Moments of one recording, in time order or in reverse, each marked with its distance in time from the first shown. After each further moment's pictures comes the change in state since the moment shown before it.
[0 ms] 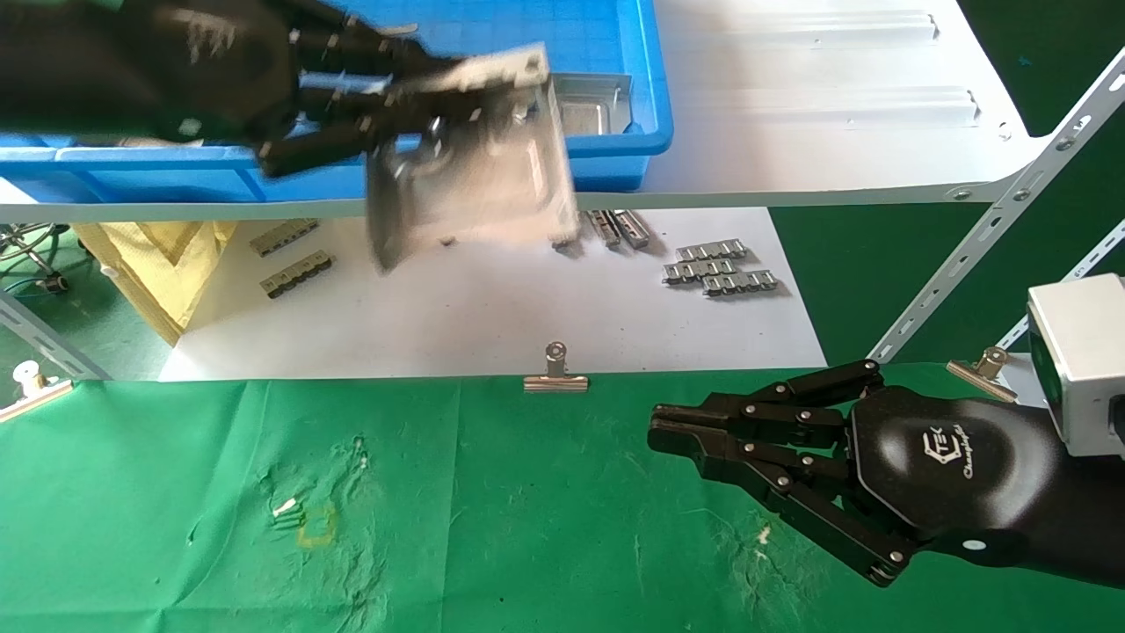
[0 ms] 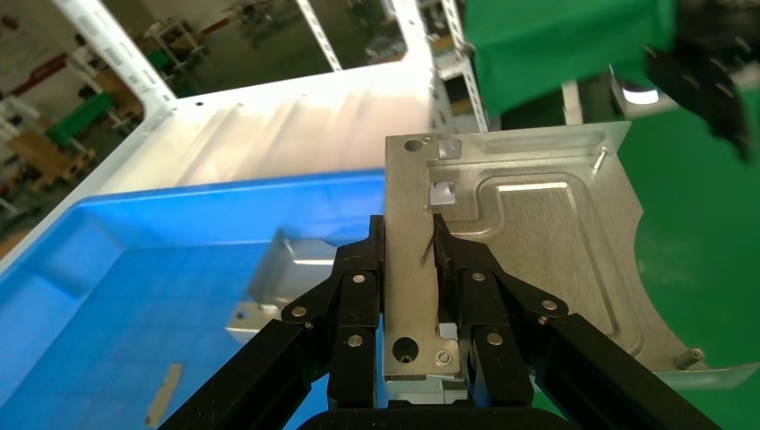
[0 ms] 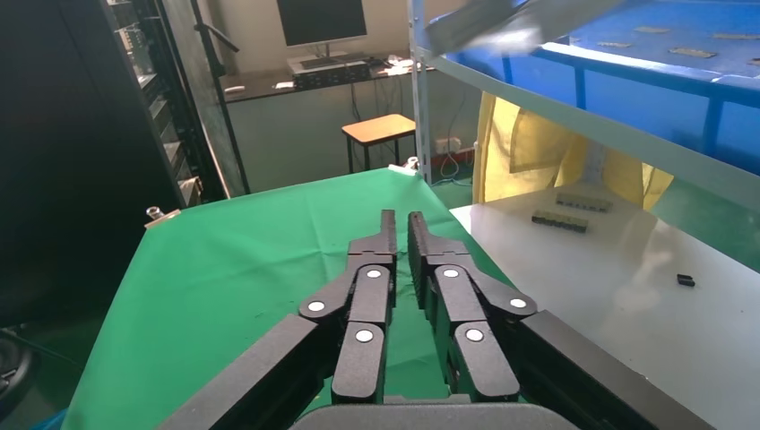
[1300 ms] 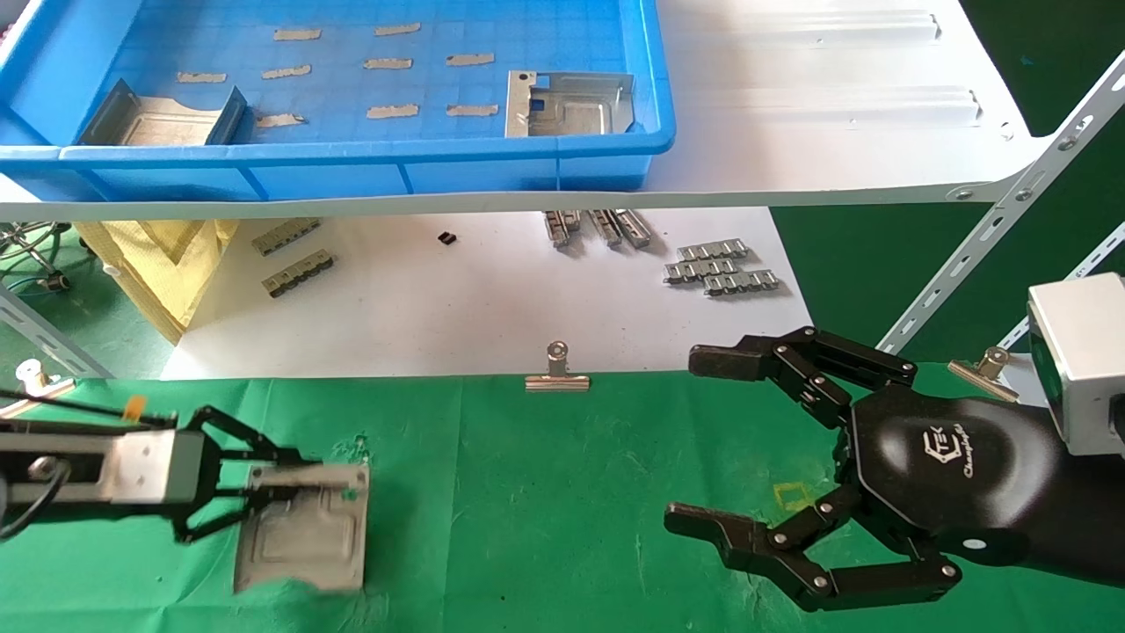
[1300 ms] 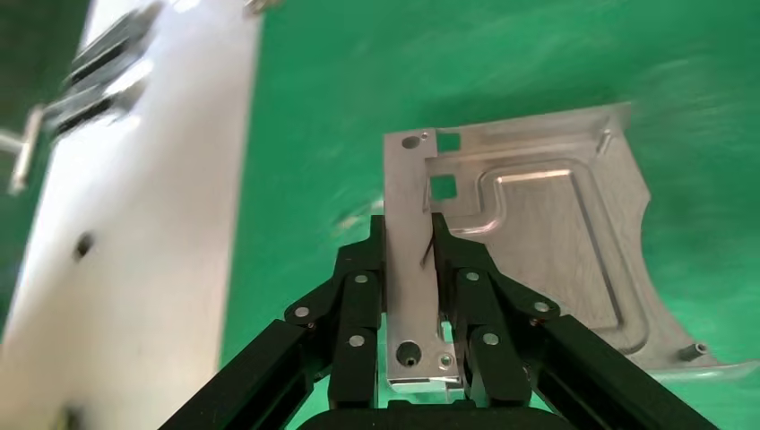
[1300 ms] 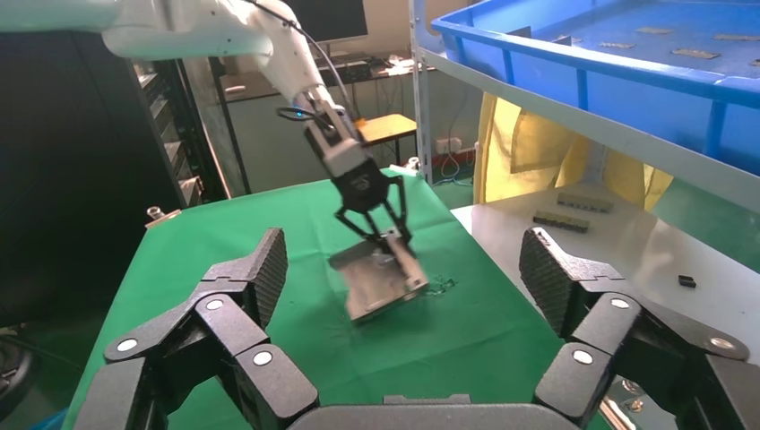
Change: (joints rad) left arm 0.364 -0.196 0.453 0.027 -0.123 -0.119 0.561; right arm 0.000 0.000 0.000 0.000 0.000 0.000 0.000
